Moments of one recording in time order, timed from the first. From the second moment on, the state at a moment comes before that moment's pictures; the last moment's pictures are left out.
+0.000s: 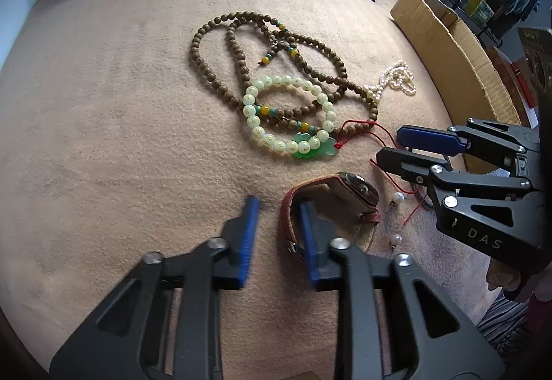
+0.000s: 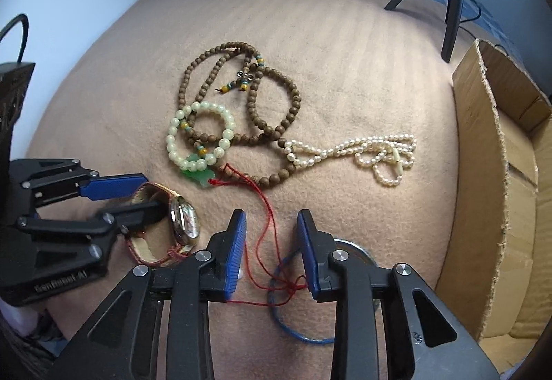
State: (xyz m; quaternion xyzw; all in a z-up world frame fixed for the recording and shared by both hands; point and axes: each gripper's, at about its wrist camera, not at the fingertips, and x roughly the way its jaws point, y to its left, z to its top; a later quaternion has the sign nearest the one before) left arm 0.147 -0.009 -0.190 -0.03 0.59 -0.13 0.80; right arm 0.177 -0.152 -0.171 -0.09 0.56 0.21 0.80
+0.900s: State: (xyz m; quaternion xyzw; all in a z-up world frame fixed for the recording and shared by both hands) left arm 0.131 -0.007 -0.120 -0.05 0.51 -0.14 0.85; right arm 0.157 -0.179 -0.069 -0.04 0.44 0.21 0.87
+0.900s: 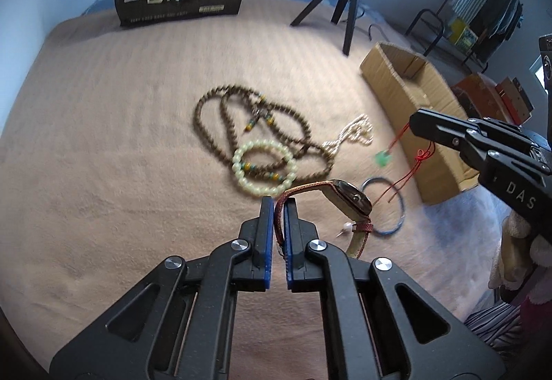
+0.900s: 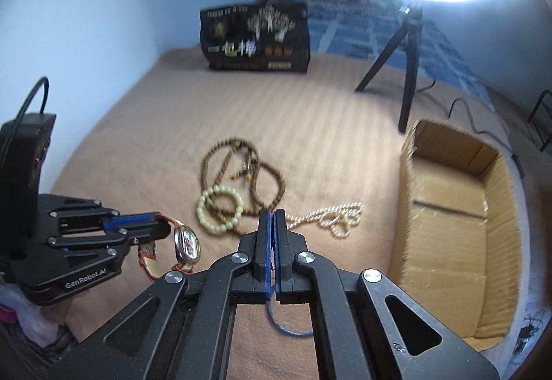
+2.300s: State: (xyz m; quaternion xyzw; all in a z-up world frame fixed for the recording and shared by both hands) left arm 0.167 -0.210 -0.096 -0.02 0.47 -0.24 0.85; right arm 0.200 -0.367 -0.059 0.03 0.44 0.05 0.90
